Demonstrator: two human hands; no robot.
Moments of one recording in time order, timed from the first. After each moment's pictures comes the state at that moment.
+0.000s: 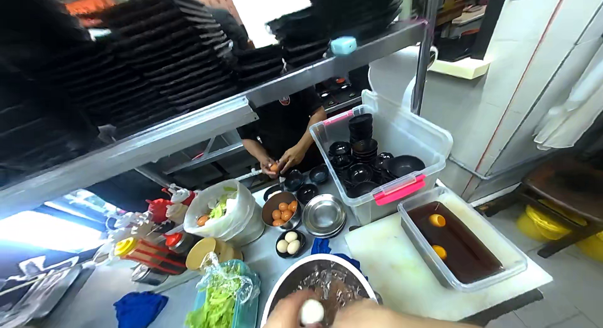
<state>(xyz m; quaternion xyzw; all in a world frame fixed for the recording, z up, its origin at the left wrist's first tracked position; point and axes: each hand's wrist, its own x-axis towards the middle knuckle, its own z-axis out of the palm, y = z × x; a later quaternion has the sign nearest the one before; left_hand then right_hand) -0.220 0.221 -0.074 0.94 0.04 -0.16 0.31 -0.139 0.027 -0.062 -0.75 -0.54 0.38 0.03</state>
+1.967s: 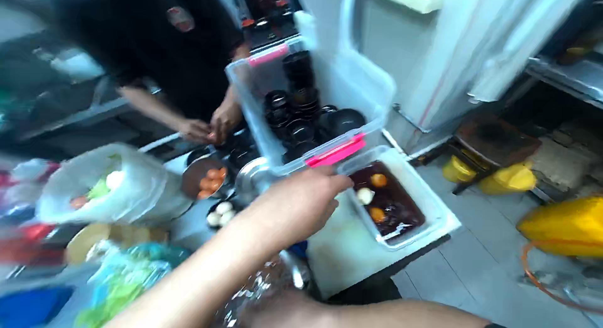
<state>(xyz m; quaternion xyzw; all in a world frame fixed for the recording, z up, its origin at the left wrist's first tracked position) -0.013 0.065 0.016 0.95 -0.29 -0.08 0.11 -0.151 -0.003 -0.082 -0.74 -0.57 0.22 0.28</state>
